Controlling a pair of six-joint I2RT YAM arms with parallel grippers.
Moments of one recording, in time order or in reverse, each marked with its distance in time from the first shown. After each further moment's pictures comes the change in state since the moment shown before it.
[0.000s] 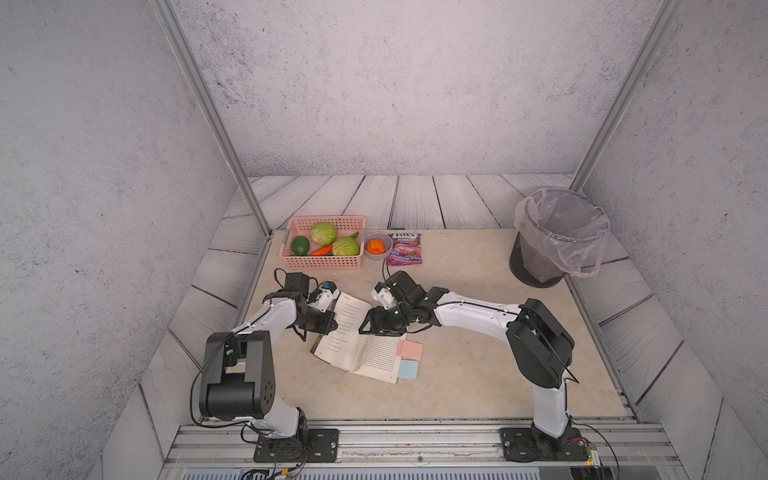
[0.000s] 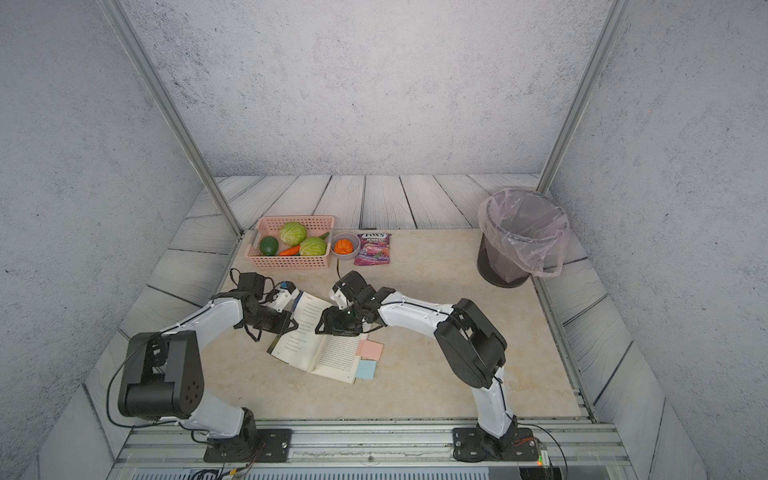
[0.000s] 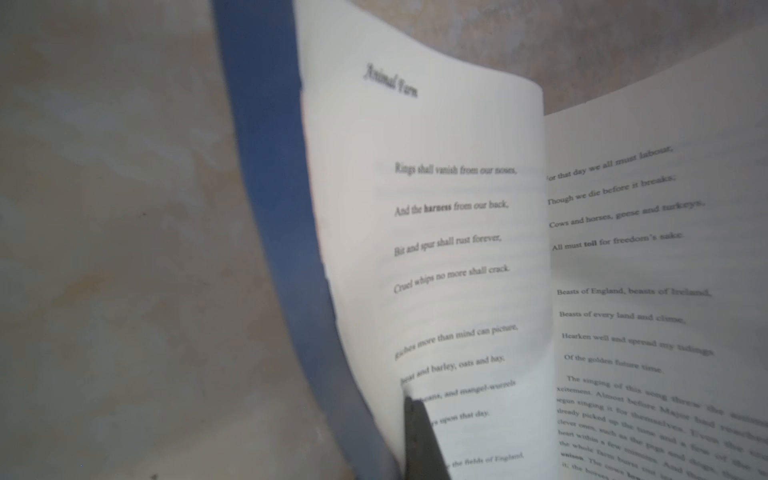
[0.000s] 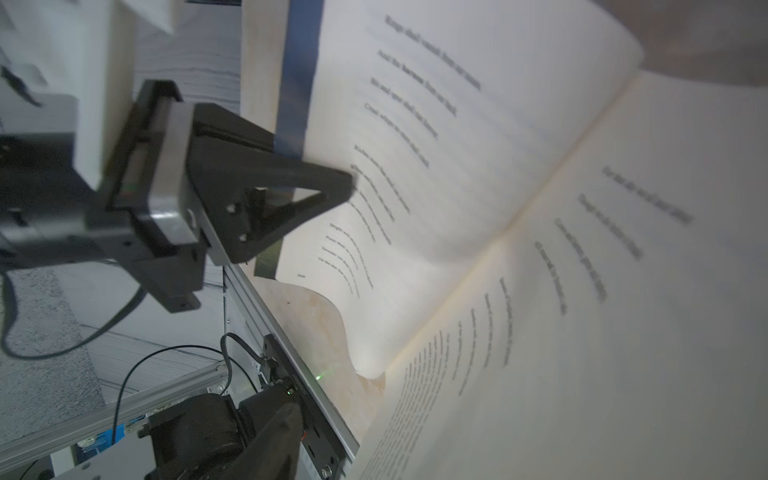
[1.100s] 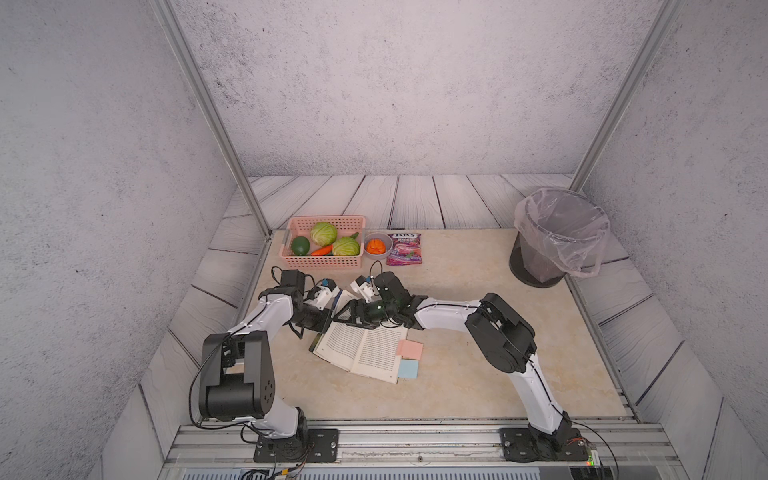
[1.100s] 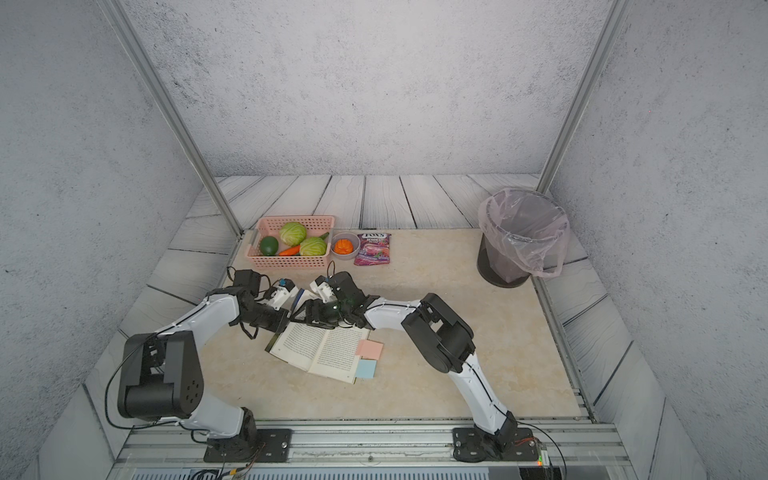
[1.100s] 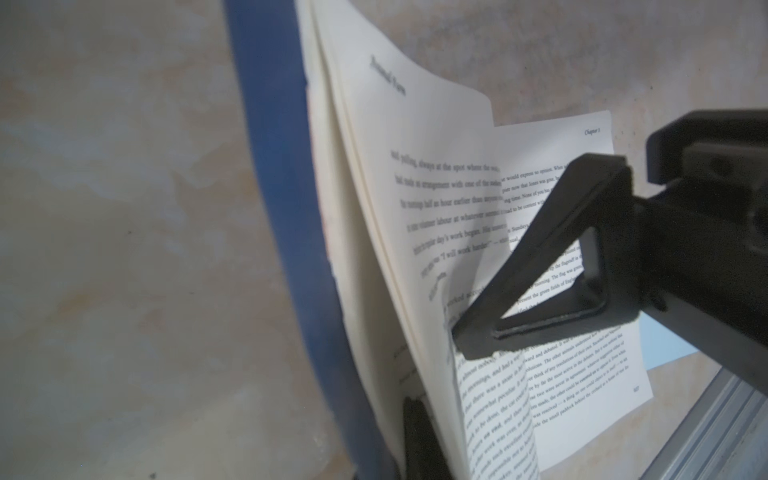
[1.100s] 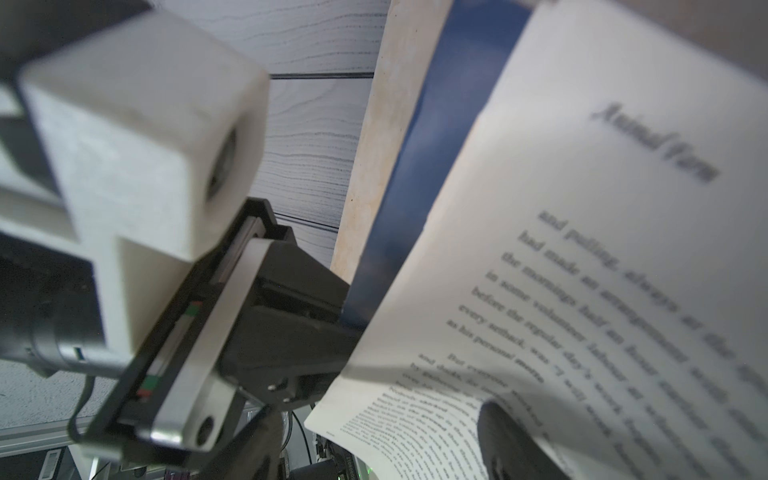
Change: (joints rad) left arm 0.026 -0.002 0.054 -0.106 0.080 0.093; right arm -0.004 0.243 0.048 0.555 -0.147 0.174
